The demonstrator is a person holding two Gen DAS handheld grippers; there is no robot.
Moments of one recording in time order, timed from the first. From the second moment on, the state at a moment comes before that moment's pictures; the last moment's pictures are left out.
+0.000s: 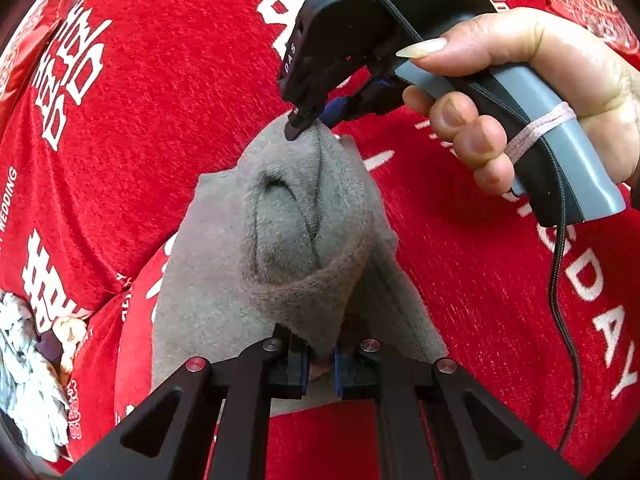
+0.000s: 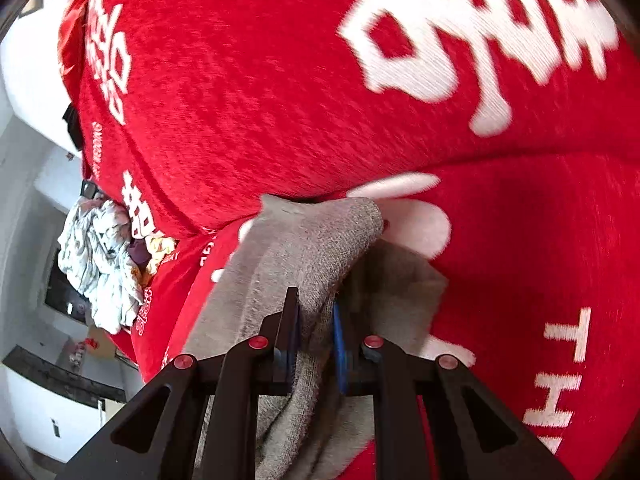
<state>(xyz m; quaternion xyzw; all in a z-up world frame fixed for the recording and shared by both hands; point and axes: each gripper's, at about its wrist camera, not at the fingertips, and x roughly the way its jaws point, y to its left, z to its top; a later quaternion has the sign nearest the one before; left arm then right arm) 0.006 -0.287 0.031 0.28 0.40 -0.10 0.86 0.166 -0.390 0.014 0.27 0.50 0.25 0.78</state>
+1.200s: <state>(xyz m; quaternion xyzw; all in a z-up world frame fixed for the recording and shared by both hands) 0.056 -0.090 0.043 -0.11 0.51 -0.13 0.84 0.038 -0.351 0.066 0.24 0.48 0.23 0.81</state>
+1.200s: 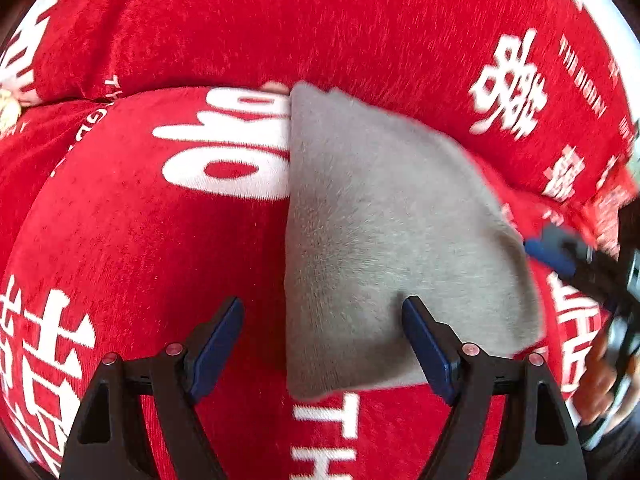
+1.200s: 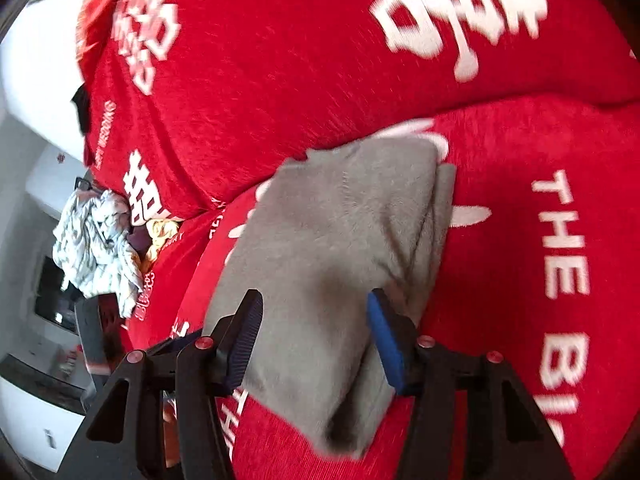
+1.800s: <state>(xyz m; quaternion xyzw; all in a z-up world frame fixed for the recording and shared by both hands) 0.027 -0.067 0.050 -0.07 0.48 -0.11 0.87 -0.044 -0.345 0.087 0.16 0.44 0.15 0.87</state>
